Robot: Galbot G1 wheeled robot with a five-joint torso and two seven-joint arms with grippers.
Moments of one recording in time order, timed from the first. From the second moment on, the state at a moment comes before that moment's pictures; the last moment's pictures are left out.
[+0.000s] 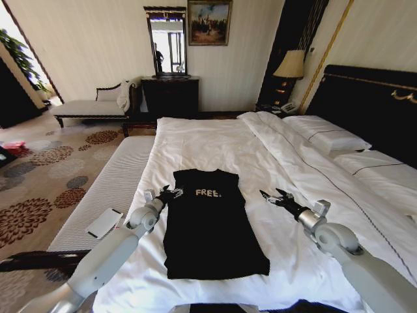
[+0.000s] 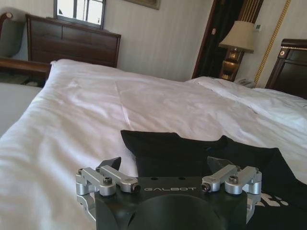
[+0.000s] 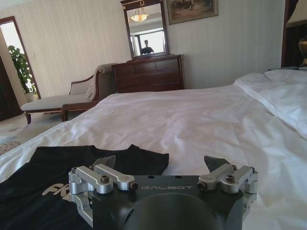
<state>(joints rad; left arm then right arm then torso) 0.91 -0.88 -0.03 -1.73 -0.91 0.16 -0.20 -1.43 0.72 0.64 1.87 0.93 -0.14 -0.13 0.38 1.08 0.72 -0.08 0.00</state>
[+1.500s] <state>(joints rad) 1.95 -0.93 -0.67 -2.27 -0.65 0.02 -0.06 -1.92 0.84 0.92 1.93 0.95 0.20 -0.38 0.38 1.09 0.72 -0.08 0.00</state>
